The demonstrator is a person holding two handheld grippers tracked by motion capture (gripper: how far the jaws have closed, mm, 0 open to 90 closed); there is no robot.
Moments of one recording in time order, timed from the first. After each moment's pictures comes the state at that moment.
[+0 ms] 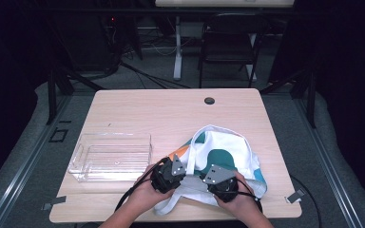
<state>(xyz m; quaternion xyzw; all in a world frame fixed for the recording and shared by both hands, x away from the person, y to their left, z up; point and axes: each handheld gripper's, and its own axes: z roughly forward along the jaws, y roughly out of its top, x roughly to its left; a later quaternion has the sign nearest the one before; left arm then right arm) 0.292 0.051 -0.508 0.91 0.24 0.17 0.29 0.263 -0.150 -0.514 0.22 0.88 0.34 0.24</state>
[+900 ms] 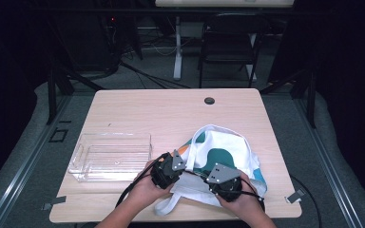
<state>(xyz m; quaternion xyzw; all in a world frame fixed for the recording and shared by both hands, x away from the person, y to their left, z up) 0.299 0.049 -0.497 0.91 0.24 0.16 0.29 0.260 -0.157 -0.503 0.22 0.87 0.36 0.24</state>
